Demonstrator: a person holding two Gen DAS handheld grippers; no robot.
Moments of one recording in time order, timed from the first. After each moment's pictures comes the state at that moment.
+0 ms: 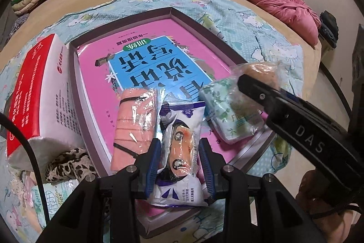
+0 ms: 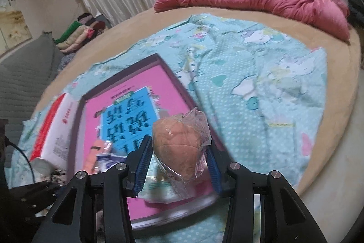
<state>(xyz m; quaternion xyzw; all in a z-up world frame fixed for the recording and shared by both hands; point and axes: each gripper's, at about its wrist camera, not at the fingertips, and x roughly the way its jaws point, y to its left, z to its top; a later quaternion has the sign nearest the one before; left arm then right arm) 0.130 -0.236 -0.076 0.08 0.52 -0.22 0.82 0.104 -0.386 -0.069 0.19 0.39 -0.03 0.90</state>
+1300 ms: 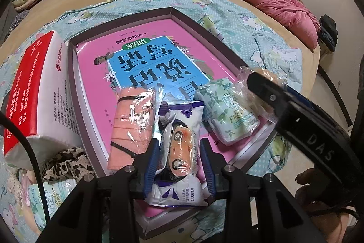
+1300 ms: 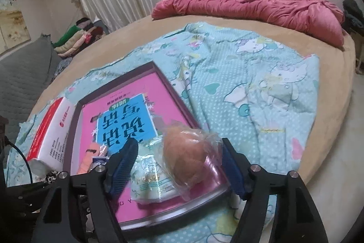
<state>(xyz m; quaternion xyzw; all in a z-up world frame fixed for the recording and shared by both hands) 0.131 -0.236 -0.077 0.06 0.53 -0.22 0.82 0.094 -0.393 -0.061 0.17 0.36 -0.07 0.91</state>
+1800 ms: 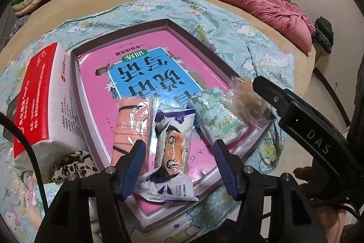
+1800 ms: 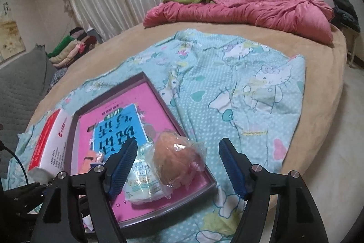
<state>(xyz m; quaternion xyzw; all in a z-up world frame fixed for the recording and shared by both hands) 0.123 -0.233 -0.057 0.06 0.51 -0.23 0.83 0.079 -0.404 -0.046 0.18 0.34 -0.09 0.92</state>
